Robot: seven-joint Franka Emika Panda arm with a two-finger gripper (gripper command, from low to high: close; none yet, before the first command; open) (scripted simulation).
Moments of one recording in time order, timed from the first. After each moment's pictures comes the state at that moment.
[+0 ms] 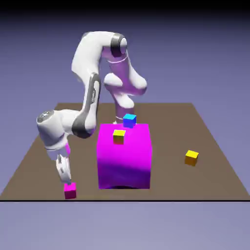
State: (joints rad) arm -0.52 0.52 0.03 -1.98 0.24 2.34 1.50
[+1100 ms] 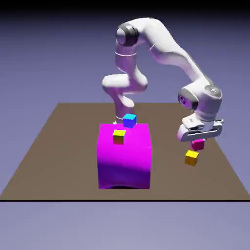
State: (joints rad) arm 0.16 0.18 0.70 -2.33 -0.06 2.25 1.18
